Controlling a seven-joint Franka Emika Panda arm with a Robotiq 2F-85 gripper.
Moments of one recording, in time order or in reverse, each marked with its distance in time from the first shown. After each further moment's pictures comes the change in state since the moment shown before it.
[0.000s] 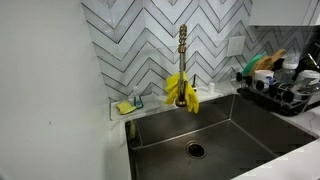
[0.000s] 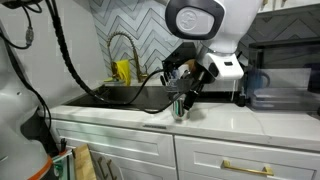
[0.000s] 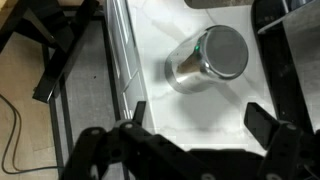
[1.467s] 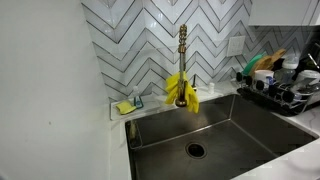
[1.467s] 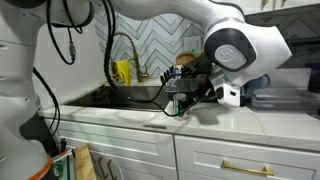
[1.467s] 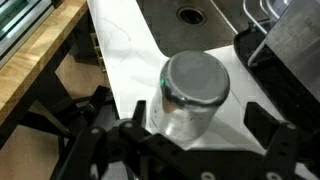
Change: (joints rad) arm -0.053 0.332 0.019 0.283 0.207 -0.394 0.142
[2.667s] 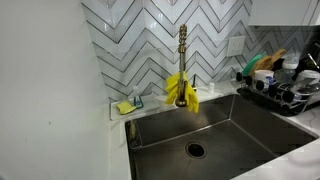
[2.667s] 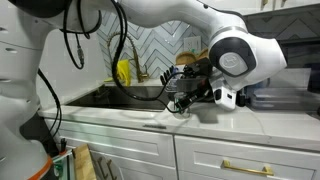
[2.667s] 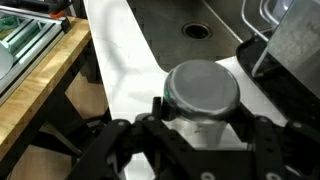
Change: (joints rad) arm 0.005 0.071 0.013 0.067 0.021 -0.088 0.077
